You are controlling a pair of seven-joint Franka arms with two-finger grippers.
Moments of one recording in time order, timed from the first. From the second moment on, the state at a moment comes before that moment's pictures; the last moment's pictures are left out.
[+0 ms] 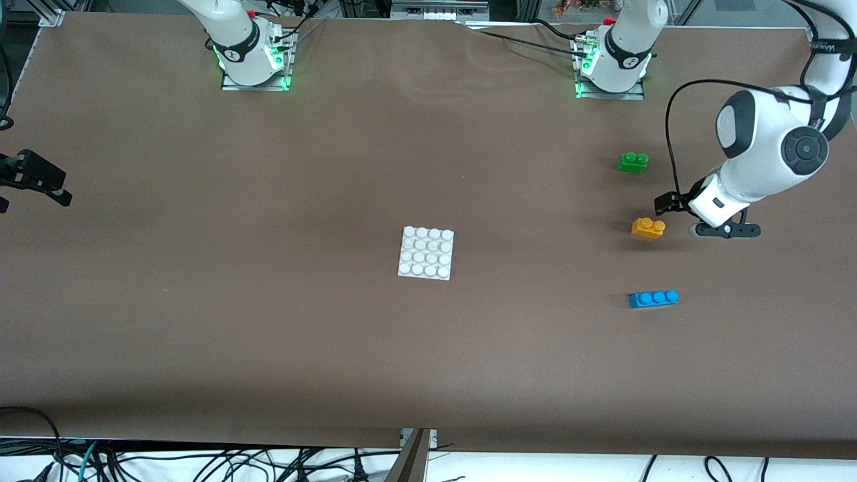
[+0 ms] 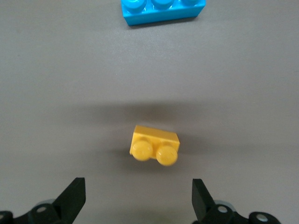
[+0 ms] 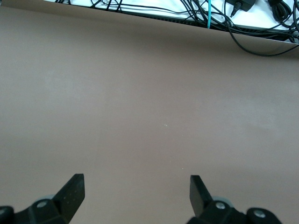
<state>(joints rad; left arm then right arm) 0.13 0.15 -0.04 -2.27 0.02 2.30 0.09 0.08 0.06 -0.21 -1.62 0.04 1.85 -0.27</state>
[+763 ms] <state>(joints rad) 0.13 0.31 -0.06 -2.27 0.02 2.45 0.20 0.08 0.06 -0.21 -1.62 0.04 1.84 -0.27</state>
